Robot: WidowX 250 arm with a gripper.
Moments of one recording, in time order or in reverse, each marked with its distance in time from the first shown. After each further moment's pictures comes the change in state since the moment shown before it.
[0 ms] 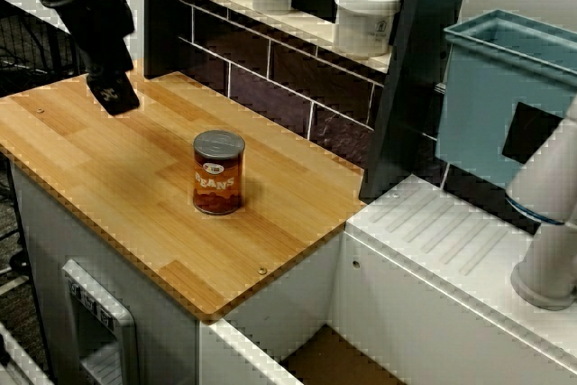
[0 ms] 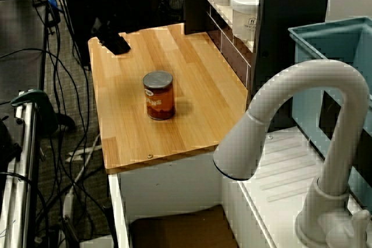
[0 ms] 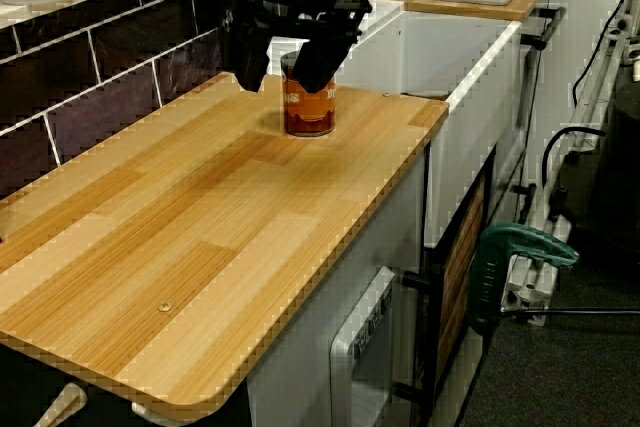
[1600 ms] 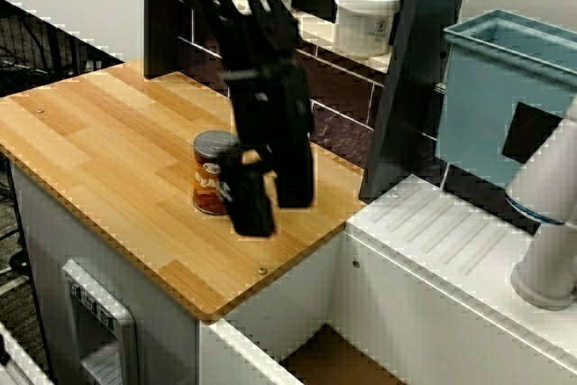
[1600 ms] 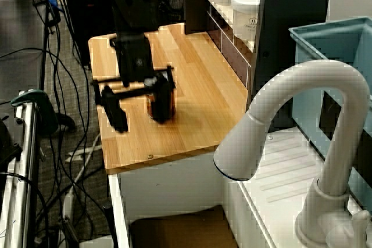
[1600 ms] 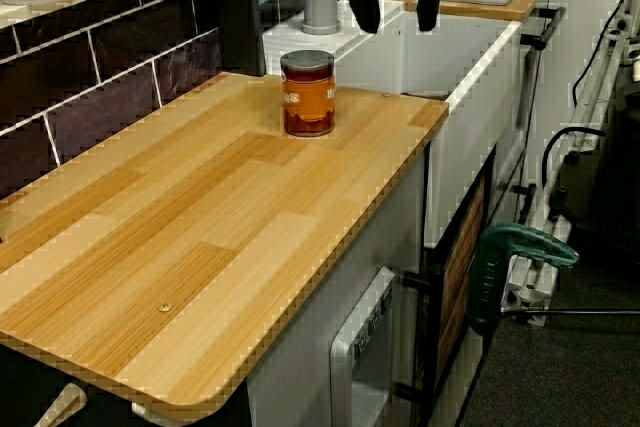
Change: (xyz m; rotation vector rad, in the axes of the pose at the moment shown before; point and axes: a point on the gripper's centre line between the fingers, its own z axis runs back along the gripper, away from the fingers) arm 0.091 -0.159 0.009 -0.642 -0.119 -0.660
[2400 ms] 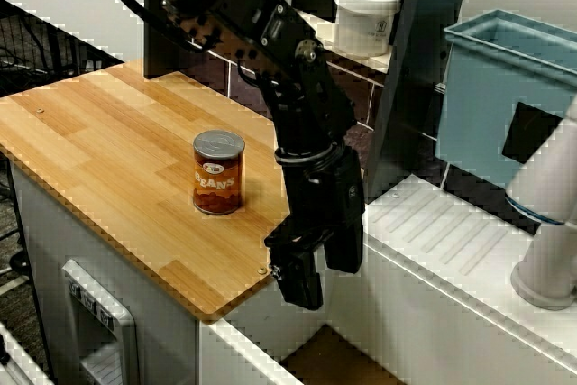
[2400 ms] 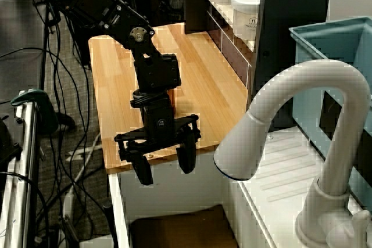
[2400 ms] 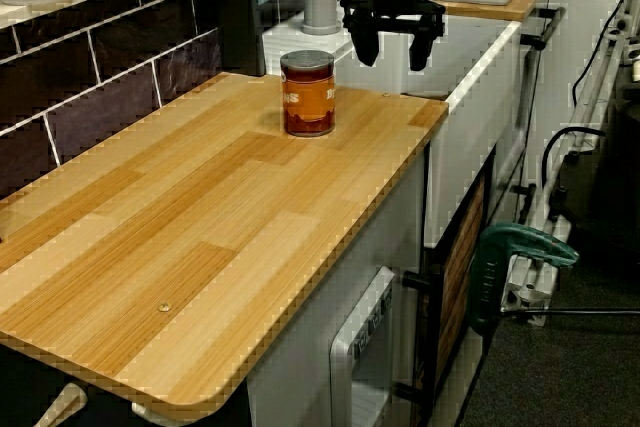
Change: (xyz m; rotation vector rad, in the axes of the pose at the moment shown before) arm 0.025 0.012 -0.070 0.052 0.072 -0.142
